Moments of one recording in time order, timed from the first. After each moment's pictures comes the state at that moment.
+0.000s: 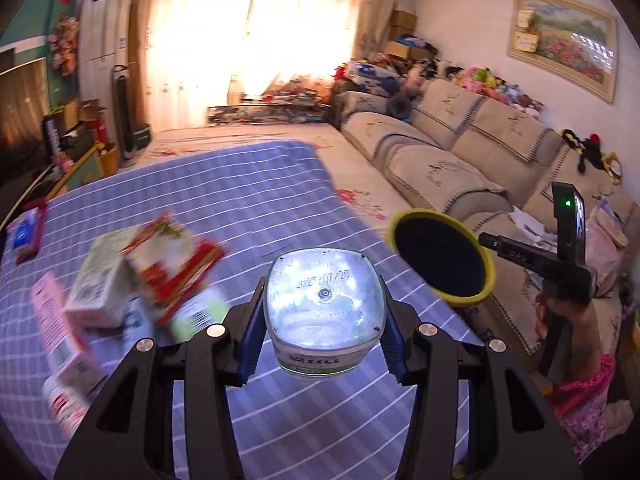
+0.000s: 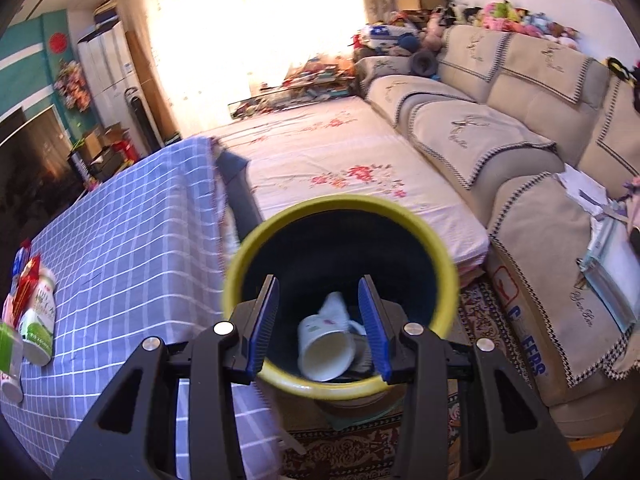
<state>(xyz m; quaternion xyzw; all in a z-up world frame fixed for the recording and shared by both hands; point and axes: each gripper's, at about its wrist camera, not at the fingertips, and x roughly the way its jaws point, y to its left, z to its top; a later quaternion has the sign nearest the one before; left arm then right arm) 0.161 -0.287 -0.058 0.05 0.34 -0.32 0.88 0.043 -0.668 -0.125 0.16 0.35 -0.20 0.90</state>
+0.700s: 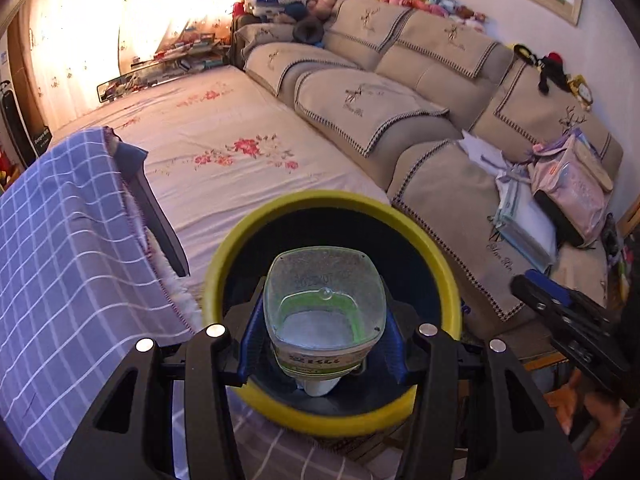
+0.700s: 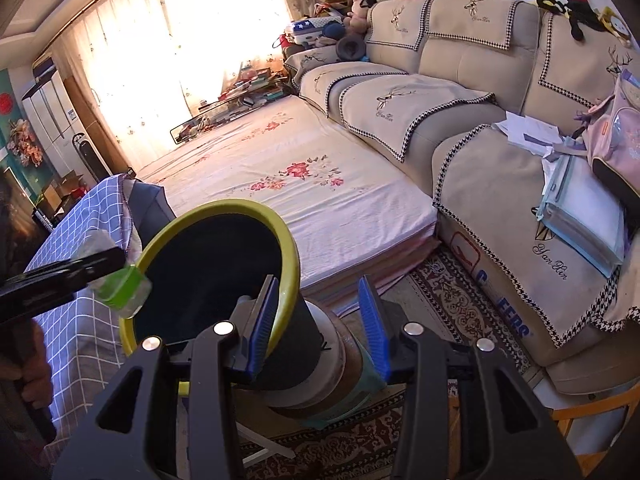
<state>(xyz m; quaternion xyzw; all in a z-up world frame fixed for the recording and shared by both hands) 0.235 -0.598 -0.139 0.15 0.43 -0.43 0.78 -0.027 -0.776 -0.159 0.24 0.33 -0.27 0.87</state>
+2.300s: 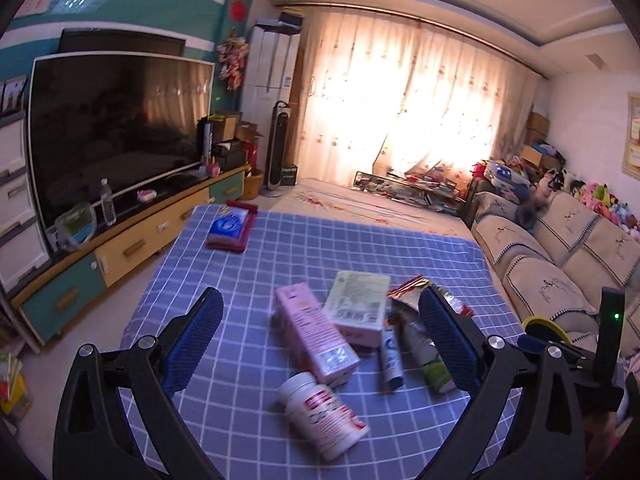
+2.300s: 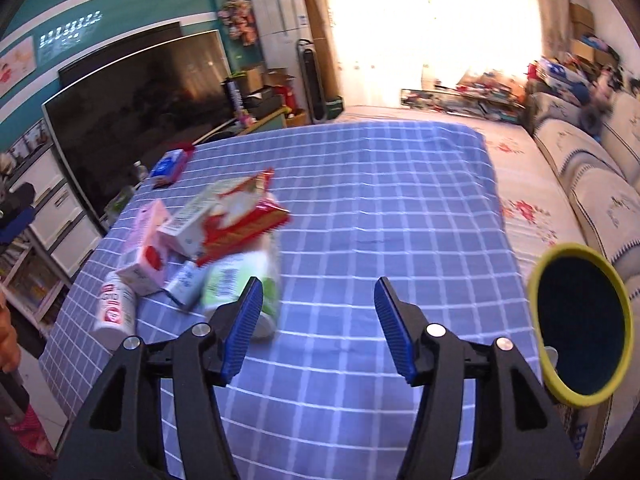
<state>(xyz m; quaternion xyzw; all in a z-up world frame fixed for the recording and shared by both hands) 0.149 -0.046 -0.023 -0.07 0.25 -0.06 0.96 0.117 -0.414 -0.095 0.06 0.36 0.09 0.93</state>
